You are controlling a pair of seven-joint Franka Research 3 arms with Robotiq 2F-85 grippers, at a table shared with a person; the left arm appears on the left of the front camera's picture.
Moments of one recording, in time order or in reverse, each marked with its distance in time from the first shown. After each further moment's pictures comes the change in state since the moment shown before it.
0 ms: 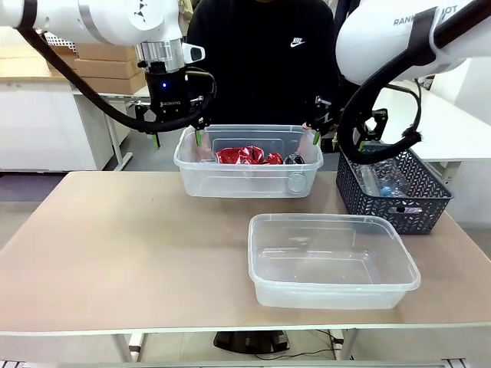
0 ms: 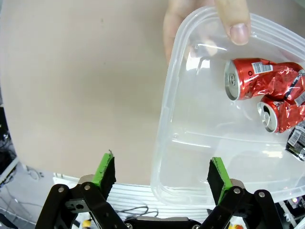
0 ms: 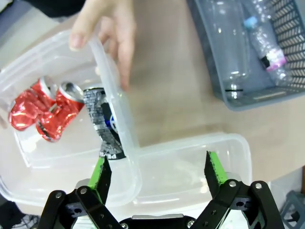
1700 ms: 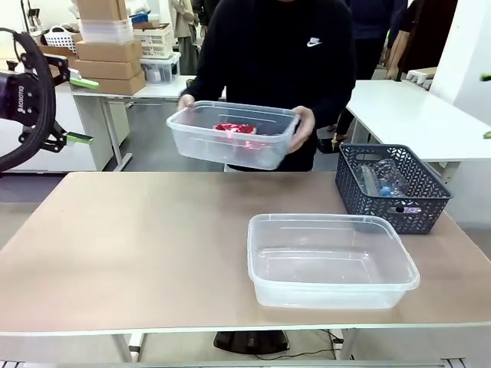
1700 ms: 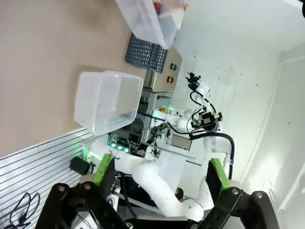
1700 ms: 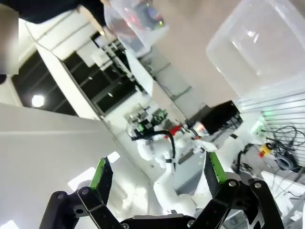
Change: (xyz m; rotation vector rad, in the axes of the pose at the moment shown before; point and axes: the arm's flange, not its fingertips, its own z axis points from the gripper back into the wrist) left arm -0.134 0.252 0.028 -1.199 -0.027 0.177; right arm -0.049 -0.311 0.095 1.031 0.516 -0.727
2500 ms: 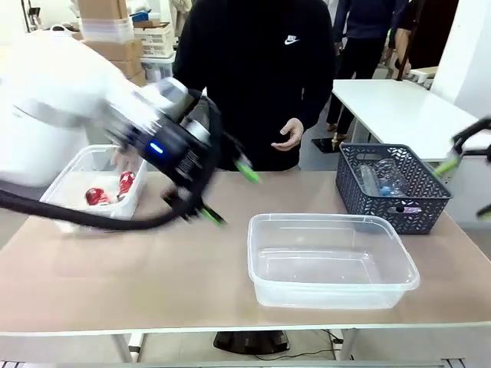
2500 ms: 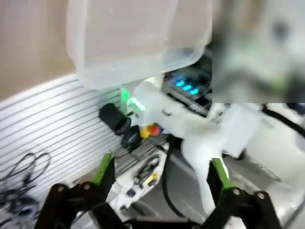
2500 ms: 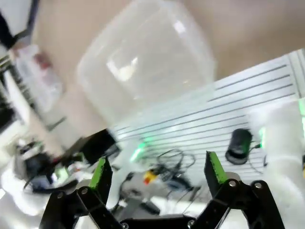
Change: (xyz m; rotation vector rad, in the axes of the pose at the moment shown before) left arm -0.120 -0.006 -0.301 0.430 0.414 -0.010; right arm -0.012 -0.073 -0.076 -0.659 -0.173 0.226
